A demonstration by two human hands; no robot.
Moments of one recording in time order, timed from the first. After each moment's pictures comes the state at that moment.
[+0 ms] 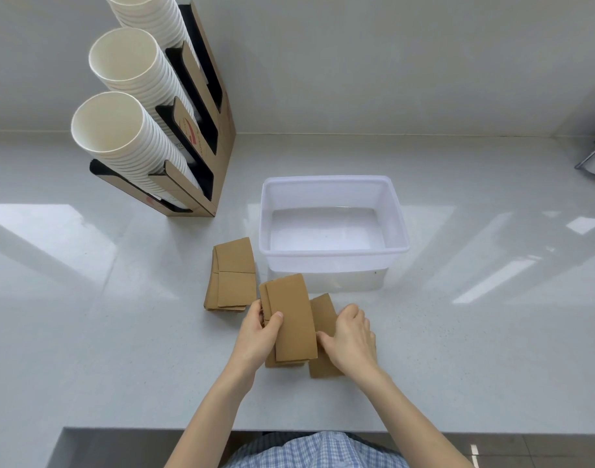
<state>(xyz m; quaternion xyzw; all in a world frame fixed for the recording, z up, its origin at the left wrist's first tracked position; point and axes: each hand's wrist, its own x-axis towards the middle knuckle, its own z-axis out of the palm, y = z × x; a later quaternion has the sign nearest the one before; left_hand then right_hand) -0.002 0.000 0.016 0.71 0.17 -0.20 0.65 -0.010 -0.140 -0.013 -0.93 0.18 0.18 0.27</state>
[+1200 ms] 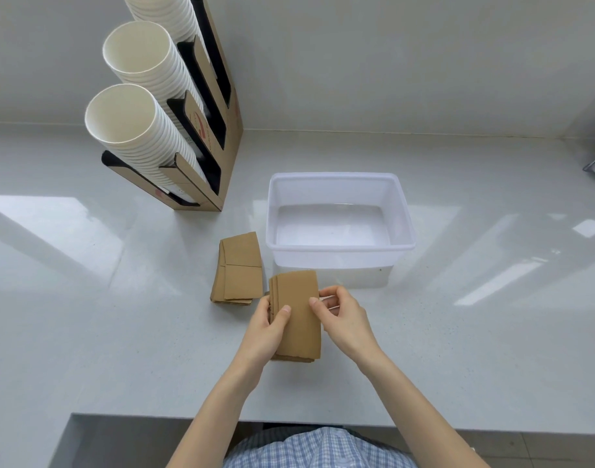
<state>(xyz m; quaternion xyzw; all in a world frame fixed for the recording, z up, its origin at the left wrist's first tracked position) -0.011 0.000 0.020 0.70 0.17 -0.22 0.66 -0.004 -0.134 0.016 -0.80 0.16 0.12 0.56</state>
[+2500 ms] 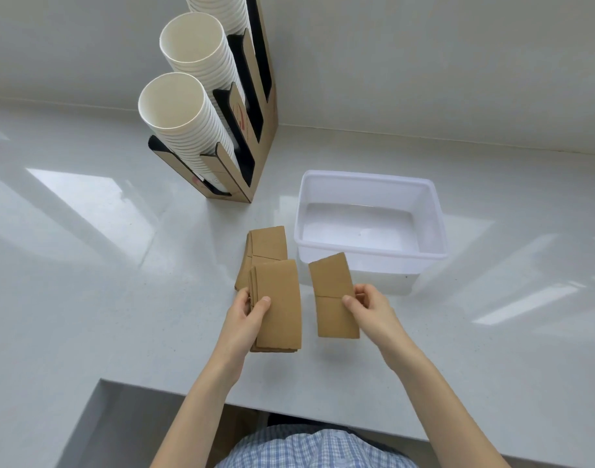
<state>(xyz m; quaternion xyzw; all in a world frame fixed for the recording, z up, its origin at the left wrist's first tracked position) -0.018 0.045 0.030 0.68 0.22 -0.13 0.68 0.007 -0.141 0.022 -0.77 0.17 0.18 0.59</state>
